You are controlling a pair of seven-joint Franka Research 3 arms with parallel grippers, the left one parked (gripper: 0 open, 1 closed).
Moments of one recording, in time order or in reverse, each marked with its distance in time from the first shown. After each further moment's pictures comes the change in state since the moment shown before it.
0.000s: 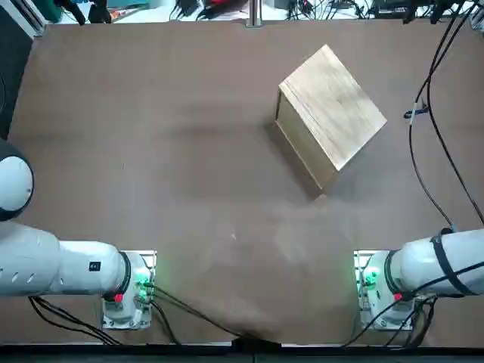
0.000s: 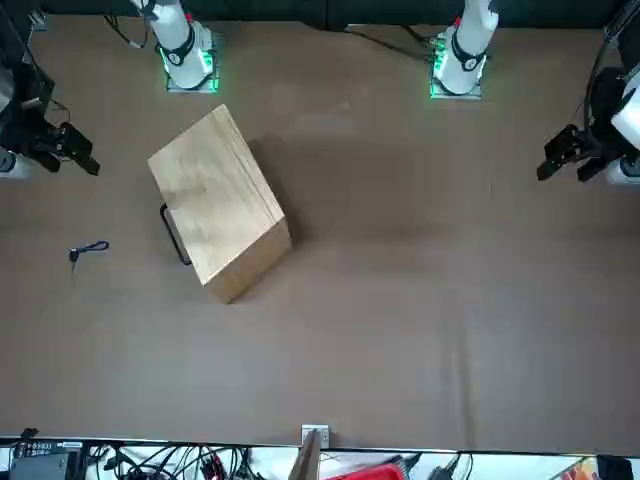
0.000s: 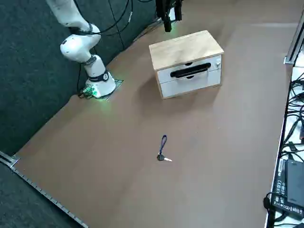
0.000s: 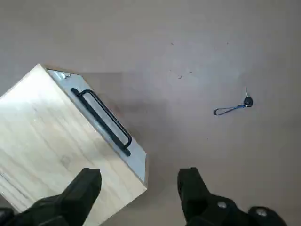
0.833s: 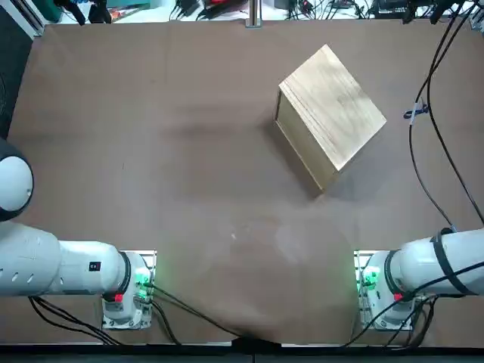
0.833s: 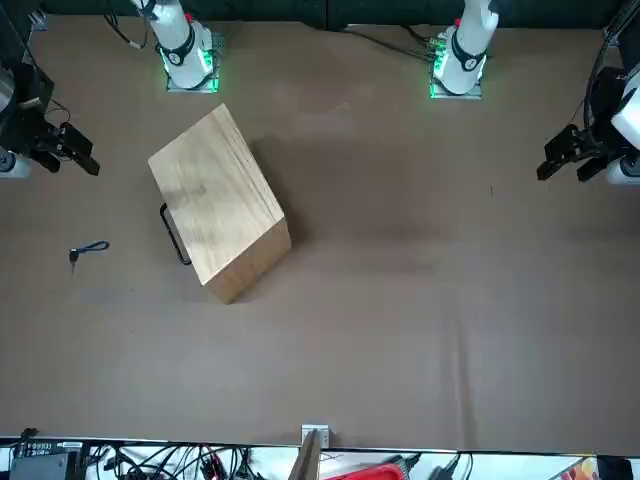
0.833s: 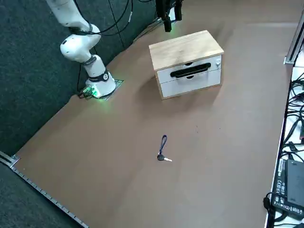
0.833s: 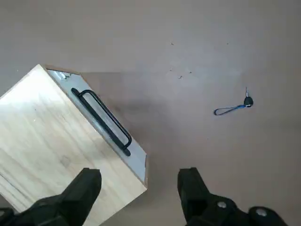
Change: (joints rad) arm 0.000 0.000 0.000 0.000 0.000 0.000 0.000
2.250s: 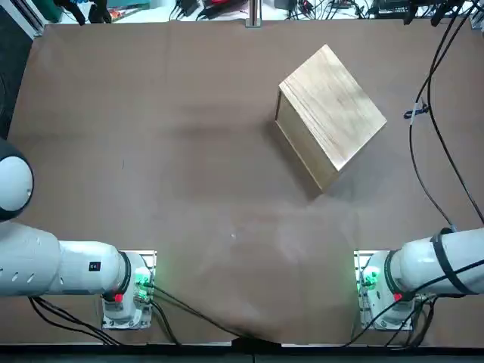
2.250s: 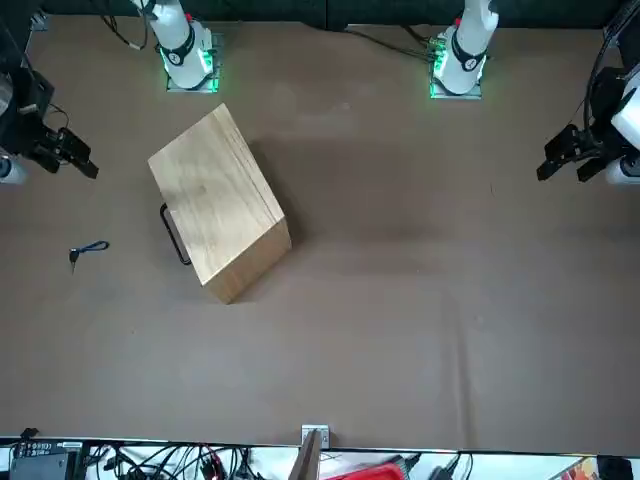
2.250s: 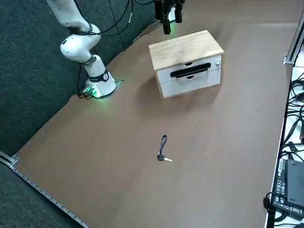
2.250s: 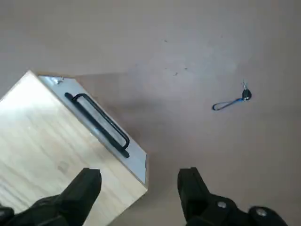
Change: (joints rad) arm -0.002 0.011 -0.011 -0.001 0.000 0.001 0.047
